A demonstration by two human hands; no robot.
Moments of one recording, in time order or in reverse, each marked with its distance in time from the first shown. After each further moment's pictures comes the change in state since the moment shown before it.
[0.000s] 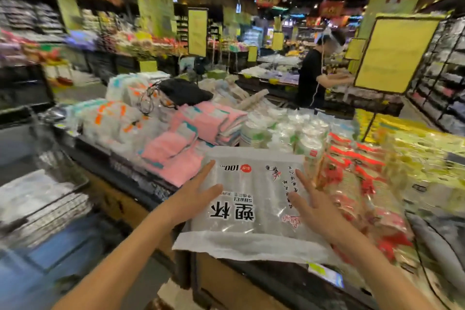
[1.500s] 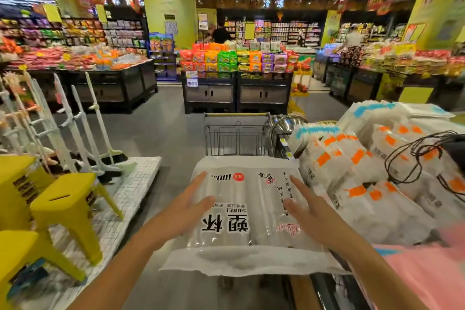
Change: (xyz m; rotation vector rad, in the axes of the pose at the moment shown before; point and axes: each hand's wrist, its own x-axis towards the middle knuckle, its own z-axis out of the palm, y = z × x) left_hand -0.022 -0.207 -0.439 -0.016 0.899 -0.537; right_hand 0.407 -0.398 0.455 0.078 -0.741 -0.789
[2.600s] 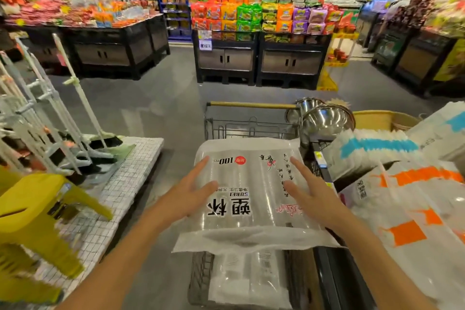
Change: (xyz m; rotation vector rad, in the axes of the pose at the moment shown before) left_hand 0.420 -0.051 -0.045 -0.030 0.068 -0.176; right_hand 0.440 0.123 0.029 0.069 -0.111 0.027
